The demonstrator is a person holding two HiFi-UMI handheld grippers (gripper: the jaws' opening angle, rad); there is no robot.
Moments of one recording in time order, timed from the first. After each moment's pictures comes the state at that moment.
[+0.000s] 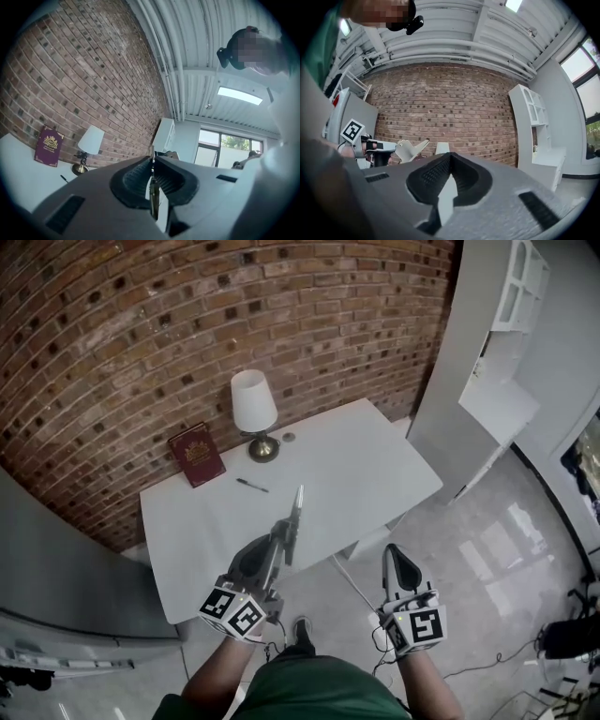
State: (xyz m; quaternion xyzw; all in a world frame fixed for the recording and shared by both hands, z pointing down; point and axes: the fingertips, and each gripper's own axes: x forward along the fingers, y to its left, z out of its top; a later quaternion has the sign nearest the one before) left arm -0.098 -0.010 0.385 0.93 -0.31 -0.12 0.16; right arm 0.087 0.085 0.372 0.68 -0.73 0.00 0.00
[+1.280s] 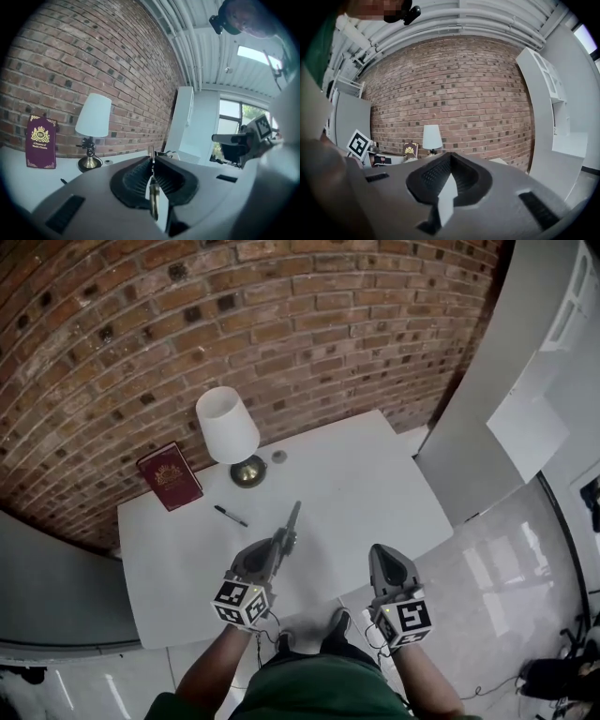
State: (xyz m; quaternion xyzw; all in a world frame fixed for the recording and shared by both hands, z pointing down) left arm 0.021 -0.212 0.530 0.91 -0.38 0.05 0.15; right arm 0.205 -0.139 0.462 0.62 -0.78 0.08 0.05
